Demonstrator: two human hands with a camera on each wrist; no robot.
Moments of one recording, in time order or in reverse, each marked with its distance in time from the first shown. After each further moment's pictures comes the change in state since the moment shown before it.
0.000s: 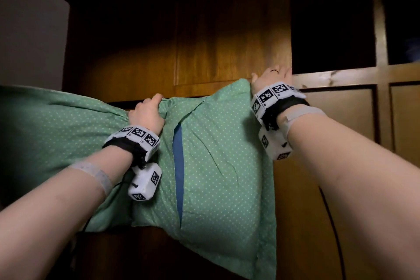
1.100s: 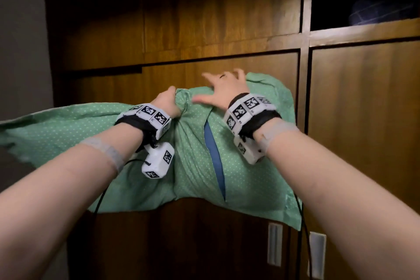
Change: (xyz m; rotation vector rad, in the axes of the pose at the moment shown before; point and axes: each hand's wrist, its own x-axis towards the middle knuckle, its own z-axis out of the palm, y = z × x) left_hand -0.119 0.148 -0.045 -0.223 -0.480 -0.040; right_hand -0.131 0.089 -0.006 0.235 -0.177 -0.514
